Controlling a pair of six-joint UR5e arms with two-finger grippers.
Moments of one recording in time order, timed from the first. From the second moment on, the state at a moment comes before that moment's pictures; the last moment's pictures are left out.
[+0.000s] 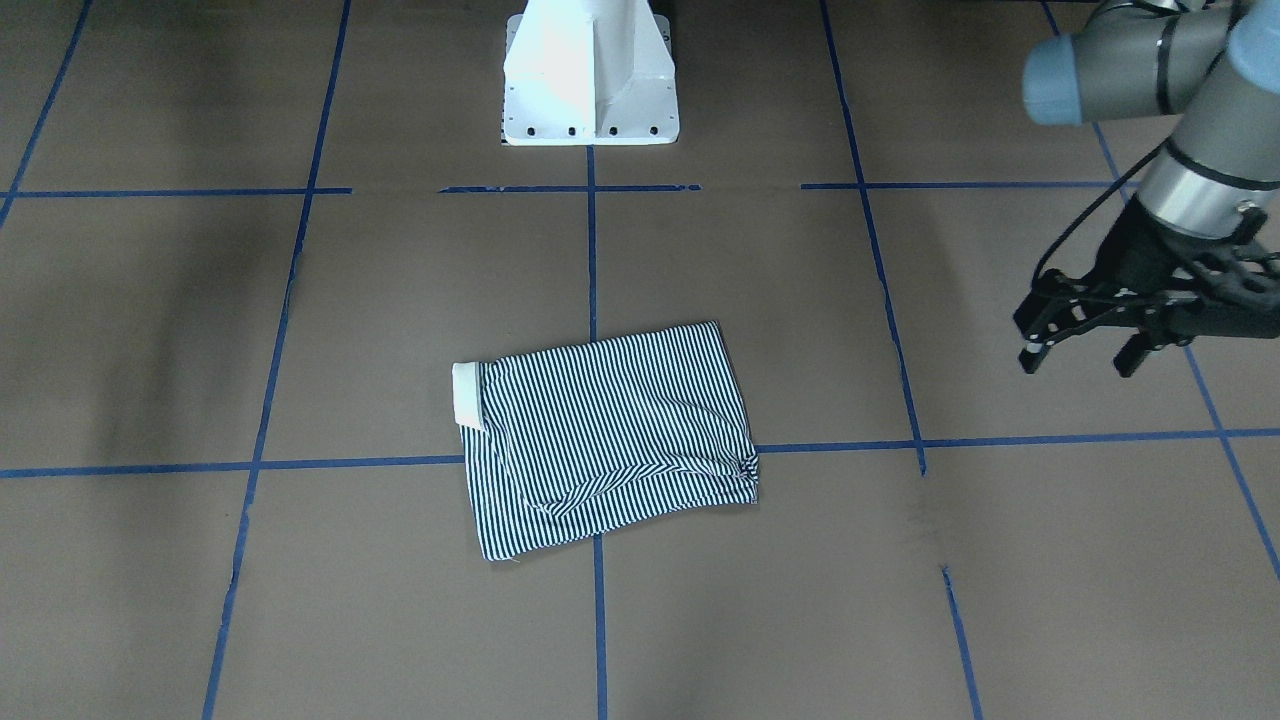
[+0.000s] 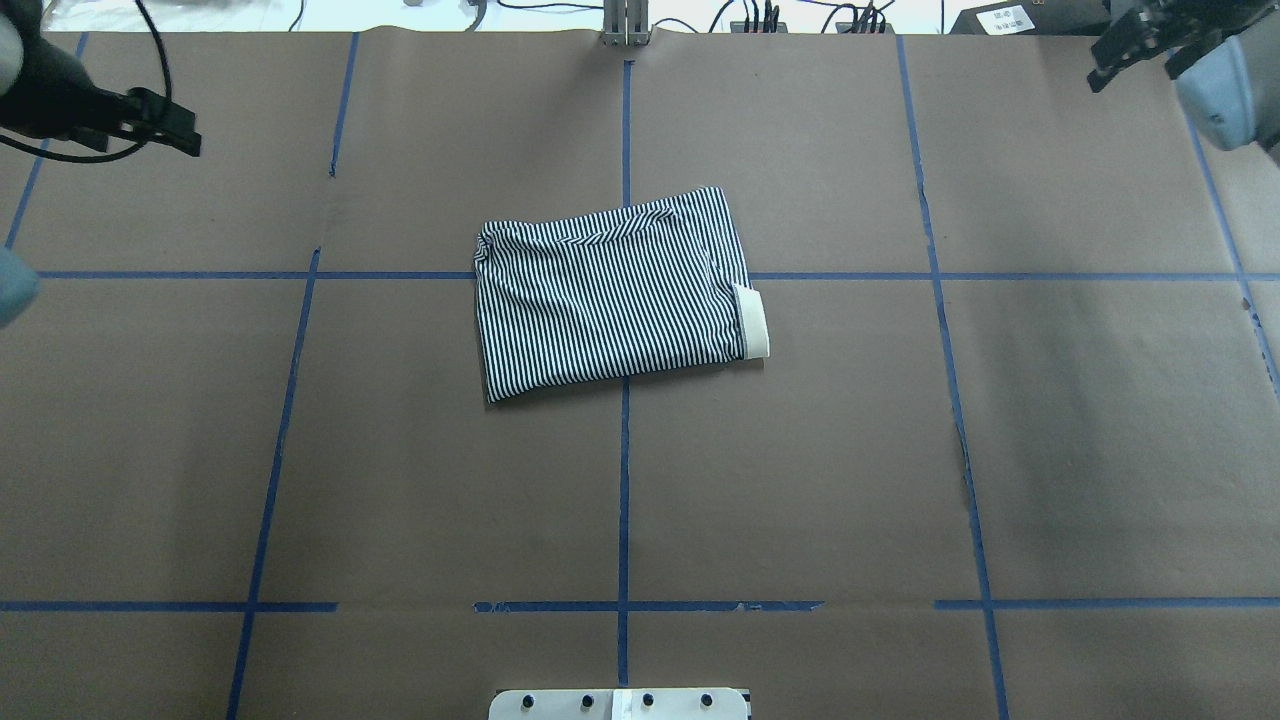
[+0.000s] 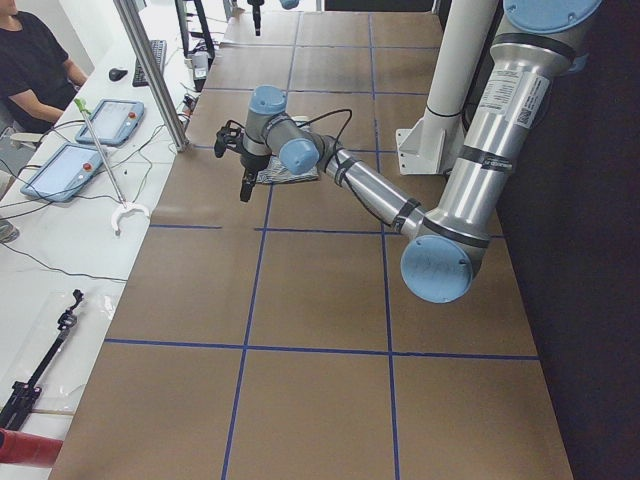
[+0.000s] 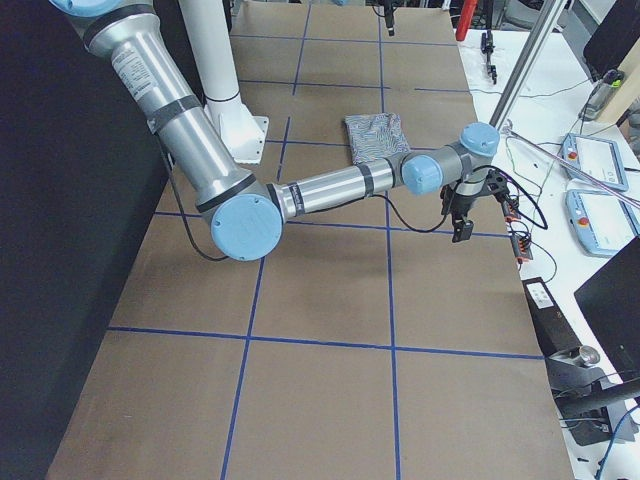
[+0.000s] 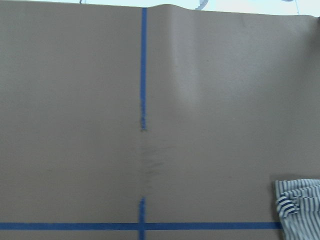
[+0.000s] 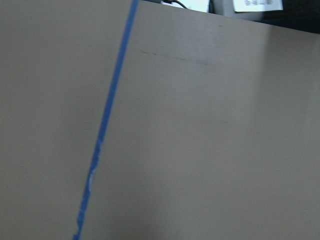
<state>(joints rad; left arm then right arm) -1.16 -1.84 -1.84 -1.77 -2.10 -0.66 1.35 -1.06 1.35 -1.54 2.30 0.18</state>
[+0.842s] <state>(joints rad) -1.36 -1.56 -1.83 -1.78 -2.20 -0.22 1.49 -1.48 1.72 -1.62 2.31 -0.06</state>
